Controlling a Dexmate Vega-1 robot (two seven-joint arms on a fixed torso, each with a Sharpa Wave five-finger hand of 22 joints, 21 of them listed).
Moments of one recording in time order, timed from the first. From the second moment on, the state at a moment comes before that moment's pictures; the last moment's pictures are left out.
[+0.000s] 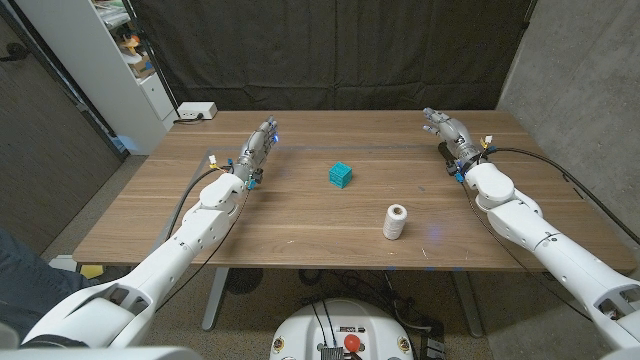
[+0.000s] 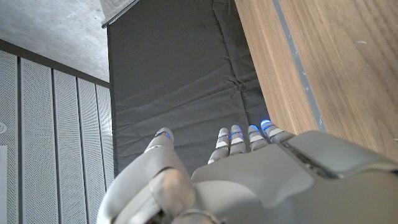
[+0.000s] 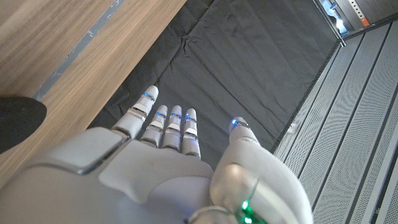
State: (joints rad) left arm 0.76 0.49 0.40 -1.24 -0.64 -0.27 -0.07; left_hand 0.32 0.08 0.27 -0.02 0.18 0.02 0.11 0.18 0.17 -0.04 0.08 0.21 0.19 -0.11 0.09 0.19 0.18 -0.11 0.05 0.20 0.18; right arm -0.81 -0.66 -0.38 -1.35 0.34 0.32 -0.13; right_hand 0.32 0.10 0.31 -0.09 0.19 0.26 0.03 0.20 0.19 0.23 0.04 0.20 0.20 0.13 0.00 0.20 0.22 0.34 0.00 0.19 0.17
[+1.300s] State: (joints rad) left arm 0.77 0.48 0.40 -1.24 -0.63 -0.29 -0.07; left_hand 0.31 0.08 0.27 -0.03 0.18 0.02 0.10 0.19 0.17 -0.03 0.07 0.21 0.19 -0.10 0.08 0.19 0.18 -0.11 0.06 0.20 0.18; right arm -0.84 -0.73 -0.37 -1.42 0.19 0.27 -0.25; right_hand 0.33 0.10 0.31 -0.10 0.19 0.26 0.02 0.20 0.19 0.23 0.03 0.20 0.20 0.13 -0.01 0.20 0.21 0.33 0.00 0.19 0.17
